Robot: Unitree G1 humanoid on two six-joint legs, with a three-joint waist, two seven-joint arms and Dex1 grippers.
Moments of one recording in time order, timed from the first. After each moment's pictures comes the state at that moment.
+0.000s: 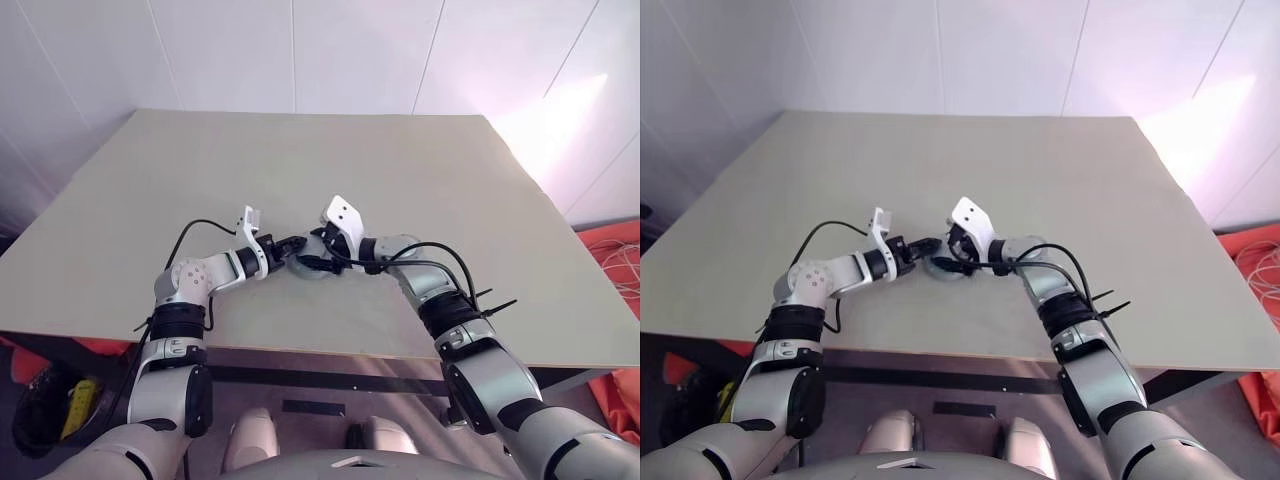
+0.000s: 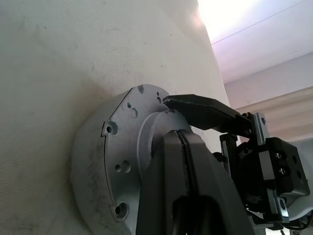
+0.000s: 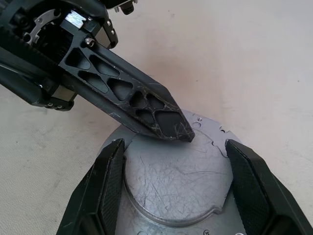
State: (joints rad) left arm -0.60 0.14 0.28 0.42 -0.74 1.06 -0.43; right arm -0.69 -0.20 0.26 0.61 0.01 0.13 0.88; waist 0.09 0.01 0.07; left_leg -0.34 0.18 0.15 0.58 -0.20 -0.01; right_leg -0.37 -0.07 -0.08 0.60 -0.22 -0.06
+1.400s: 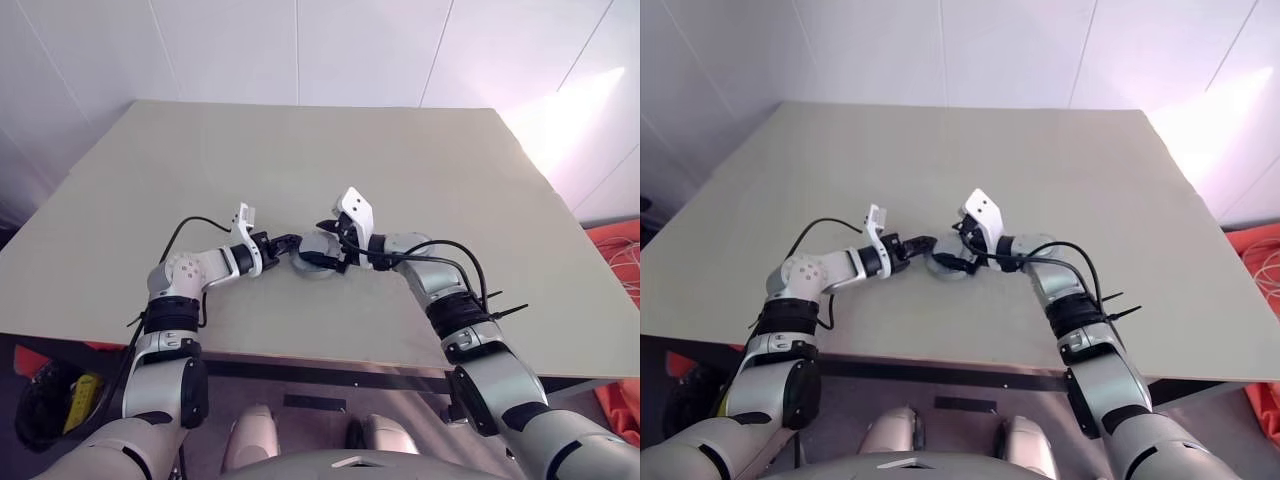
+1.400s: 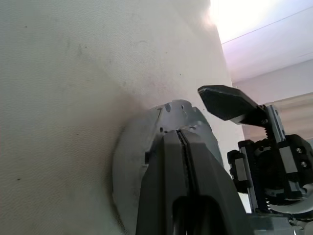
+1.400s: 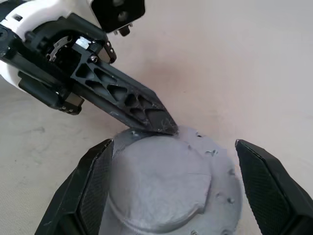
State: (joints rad) left arm -0.63 0.17 0.30 0.45 -0.73 1.09 -0.45; right arm -0.67 -0.24 0.20 0.53 0.10 0.16 0.94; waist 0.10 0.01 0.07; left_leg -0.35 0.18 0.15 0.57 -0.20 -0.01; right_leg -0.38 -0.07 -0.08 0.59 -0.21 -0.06
